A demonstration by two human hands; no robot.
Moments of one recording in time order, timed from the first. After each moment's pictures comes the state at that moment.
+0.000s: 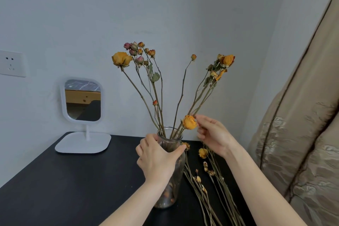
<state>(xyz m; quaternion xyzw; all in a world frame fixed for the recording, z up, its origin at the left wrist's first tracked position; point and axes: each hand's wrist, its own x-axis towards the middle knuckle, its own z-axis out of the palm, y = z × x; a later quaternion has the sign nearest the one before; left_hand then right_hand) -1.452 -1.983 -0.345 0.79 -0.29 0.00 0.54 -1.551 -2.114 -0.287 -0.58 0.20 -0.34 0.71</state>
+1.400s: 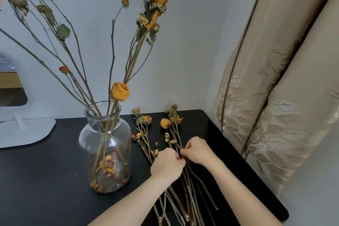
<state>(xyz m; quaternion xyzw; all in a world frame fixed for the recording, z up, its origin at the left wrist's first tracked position) -1.555 -2.069 -0.416 0.78 -0.49 -0.26 0.28 -1.639 -2.150 -0.403 -0.78 0.55 -0.10 0.29</state>
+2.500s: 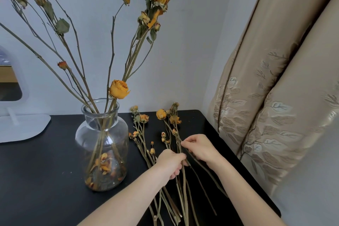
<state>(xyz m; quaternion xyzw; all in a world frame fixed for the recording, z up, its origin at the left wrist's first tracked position) -1.562 -2.077 -0.406 0.69 -0.31 -0.52 0.40 -1.657 -2.156 -0.399 -0.74 0.50 -0.22 0.40</state>
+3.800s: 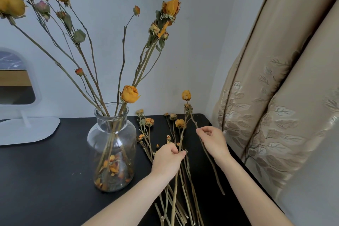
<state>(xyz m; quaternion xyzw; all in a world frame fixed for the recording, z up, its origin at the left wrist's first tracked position) -1.546 -2.060 -0.405 0.71 -0.45 -0.26 0.48 -1.659 -2.158 -0.382 -0.68 0.51 -0.38 0.36</state>
